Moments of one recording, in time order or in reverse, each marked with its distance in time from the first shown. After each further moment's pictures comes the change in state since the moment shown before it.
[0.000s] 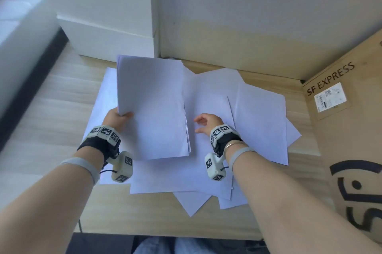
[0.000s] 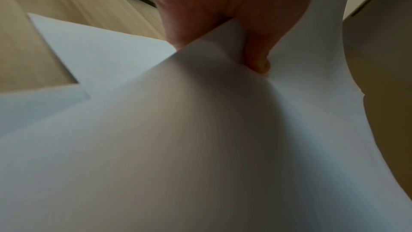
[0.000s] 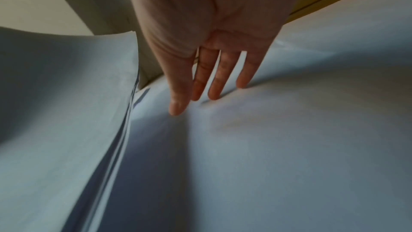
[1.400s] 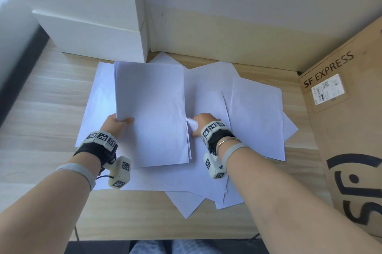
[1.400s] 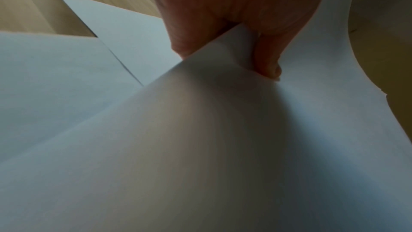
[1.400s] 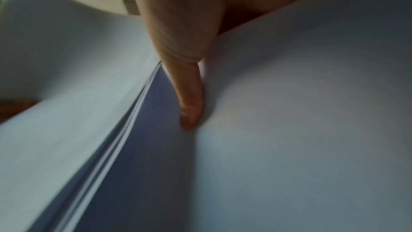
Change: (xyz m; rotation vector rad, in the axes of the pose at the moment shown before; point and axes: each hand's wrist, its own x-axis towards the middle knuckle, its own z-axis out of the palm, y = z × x) left_hand 0.005 -0.008 0.026 0.032 -0.075 -0.087; right_hand 0.006 -0.012 -0.005 -0.562 -0.150 0.117
